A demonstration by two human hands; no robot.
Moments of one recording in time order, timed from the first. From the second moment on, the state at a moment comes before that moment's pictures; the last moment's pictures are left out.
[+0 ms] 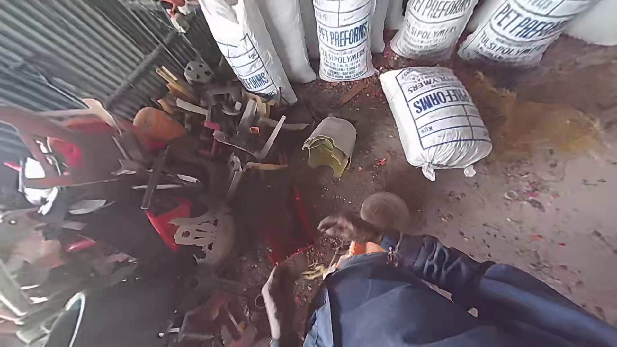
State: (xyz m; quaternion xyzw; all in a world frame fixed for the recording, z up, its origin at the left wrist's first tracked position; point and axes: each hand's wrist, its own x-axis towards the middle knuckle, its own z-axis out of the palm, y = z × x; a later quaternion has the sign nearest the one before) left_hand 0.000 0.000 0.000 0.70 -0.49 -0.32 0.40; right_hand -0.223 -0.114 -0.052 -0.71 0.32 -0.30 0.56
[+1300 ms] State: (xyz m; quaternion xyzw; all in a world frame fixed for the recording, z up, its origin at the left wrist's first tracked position) left_hand -0.260 -0.506 0.007 0.37 -0.68 -0.61 0.16; right_hand -0.429 -0.416 -0.015 -0.63 0.54 -0.45 0.33
